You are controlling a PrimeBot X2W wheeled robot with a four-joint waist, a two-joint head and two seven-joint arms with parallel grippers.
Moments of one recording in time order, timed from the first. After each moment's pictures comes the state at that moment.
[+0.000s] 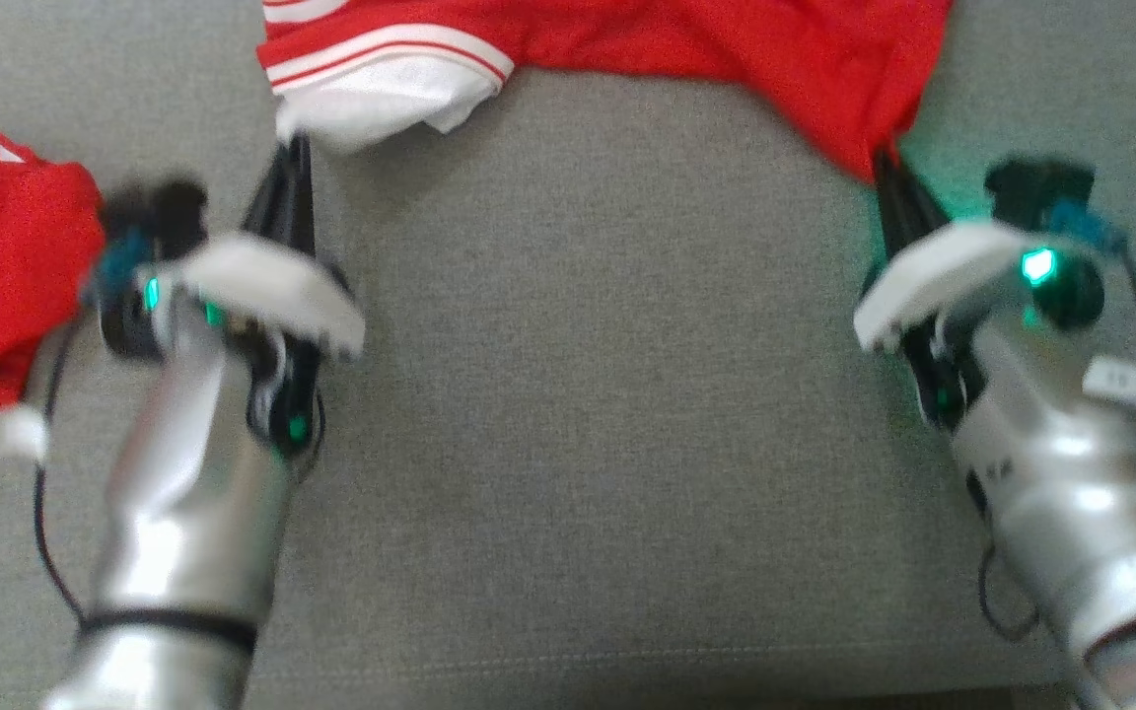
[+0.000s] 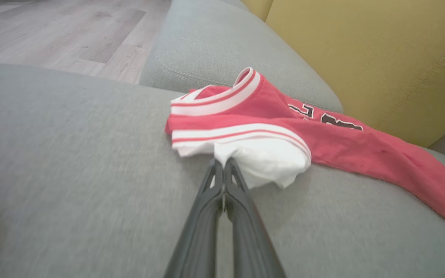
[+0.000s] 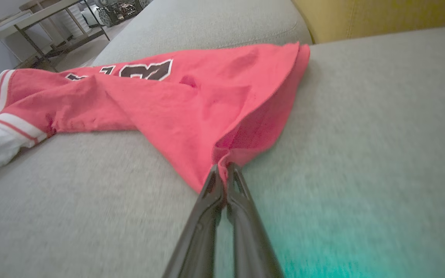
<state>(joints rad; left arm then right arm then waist) -0.72 0.06 -0.22 0.80 -0.42 -0.08 -0.26 -0.86 -0.15 0.43 1.12 0.56 0.13 -0.24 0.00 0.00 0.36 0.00</state>
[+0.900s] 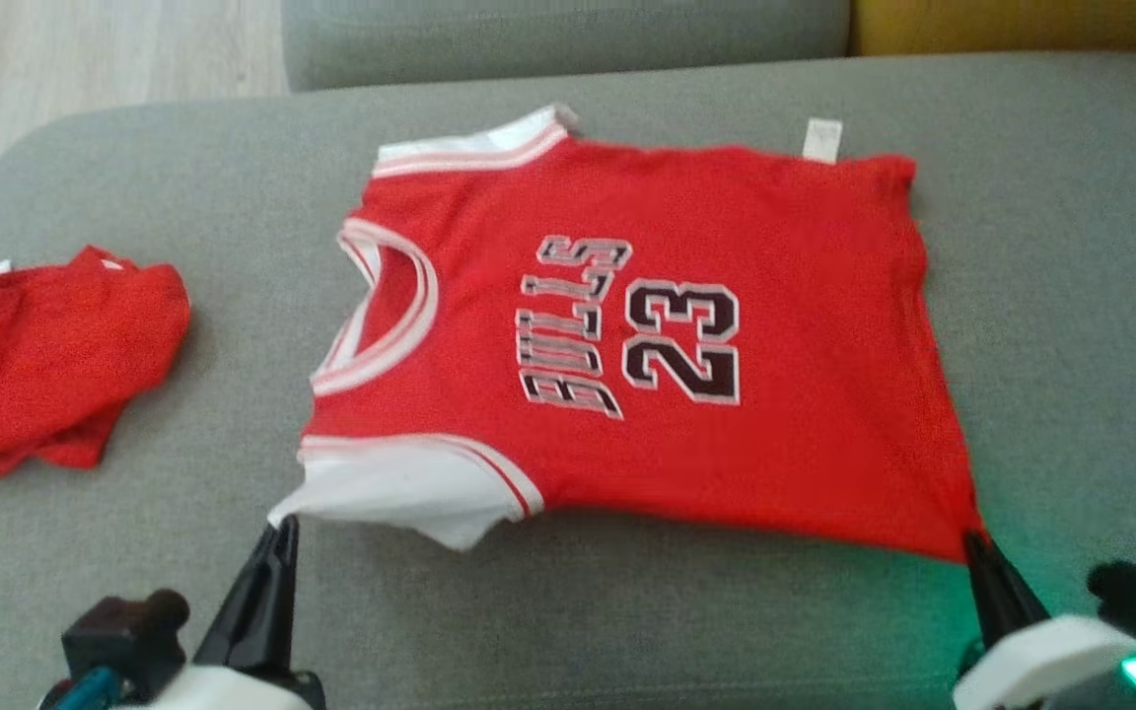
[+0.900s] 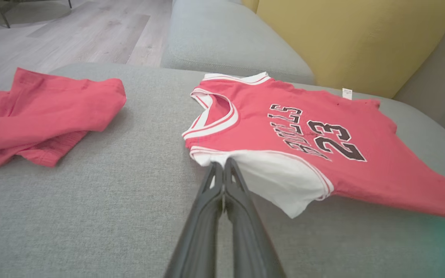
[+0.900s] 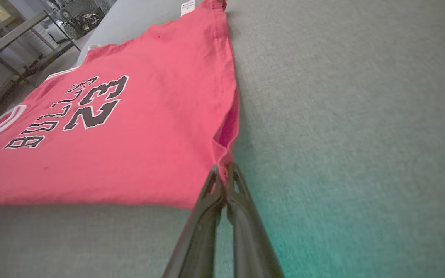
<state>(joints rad) 0.32 0.18 -0.17 -0.33 -0.32 0.12 0.09 0.12 -0.10 -0.03 0.25 0.40 0.13 0.06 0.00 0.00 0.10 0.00</state>
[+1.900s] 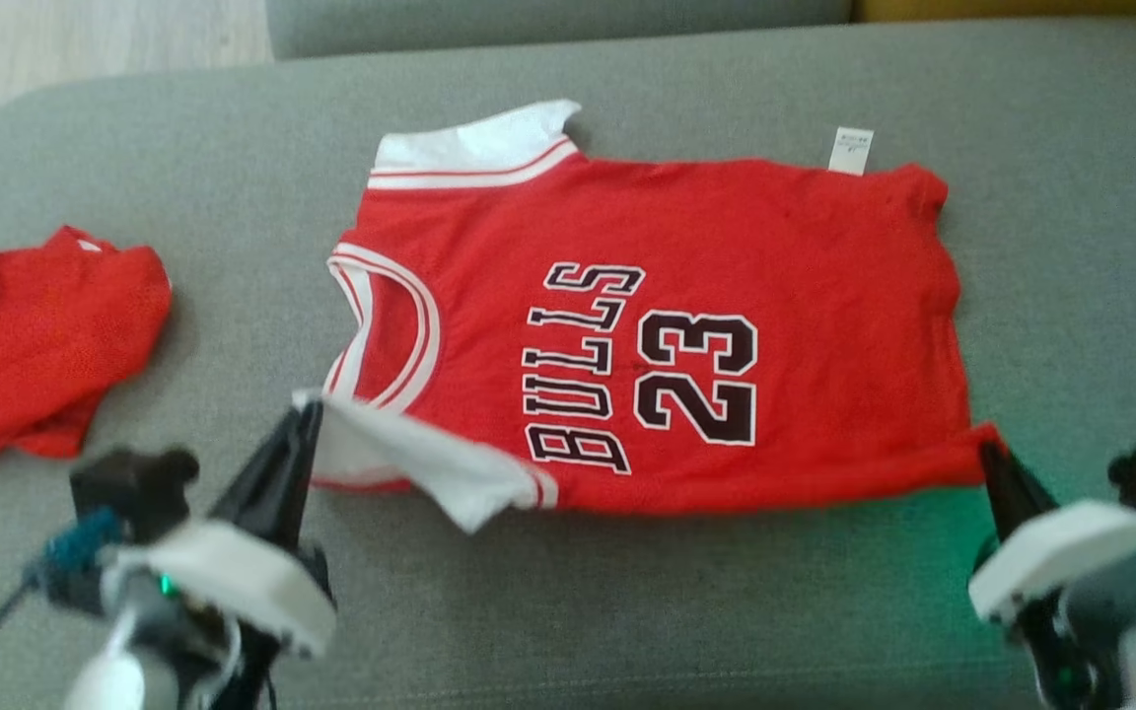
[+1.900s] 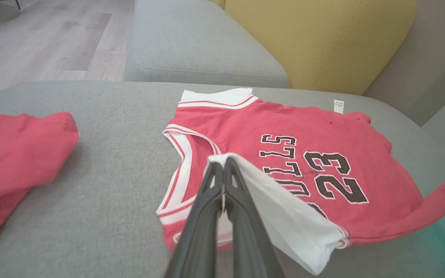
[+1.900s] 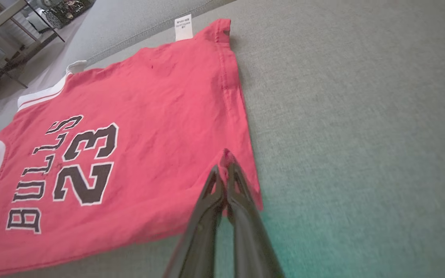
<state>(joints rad) 0.10 0.23 -0.19 -0.26 -0.39 0.03 0.19 0.03 -0.04 -0.15 0.10 0.34 0.13 0.33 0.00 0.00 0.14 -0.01</state>
